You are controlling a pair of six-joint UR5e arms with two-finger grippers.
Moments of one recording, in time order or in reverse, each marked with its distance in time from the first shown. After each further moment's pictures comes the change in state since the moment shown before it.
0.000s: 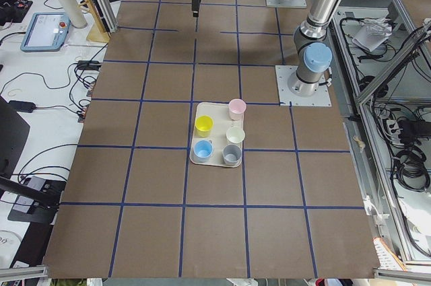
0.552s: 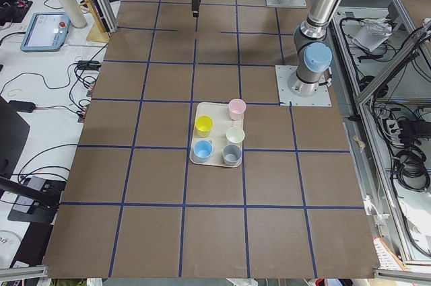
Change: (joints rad) left arm 0.000 0.000 0.000 0.001 0.001 0.000; right arm -0.065 0.027 0.069 -0.056 -0.005 -0.084
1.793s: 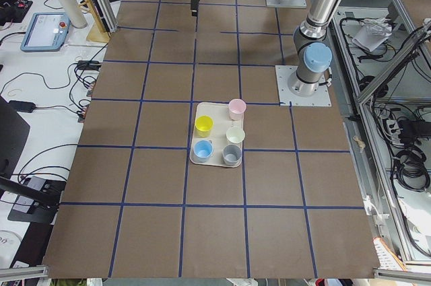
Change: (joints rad) left arm 0.006 -0.002 0.014 0.001 -0.007 0.000; right arm 0.010 0.081 0.018 -0.052 -0.049 0.006
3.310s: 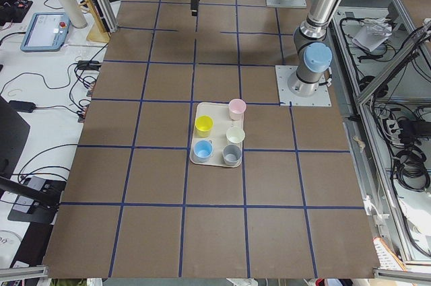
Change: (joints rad) left arm -0.001 0.000 -0.001 0.001 -0.002 0.002; right arm 0.066 -0.205 -0.065 0.183 0.101 0.020
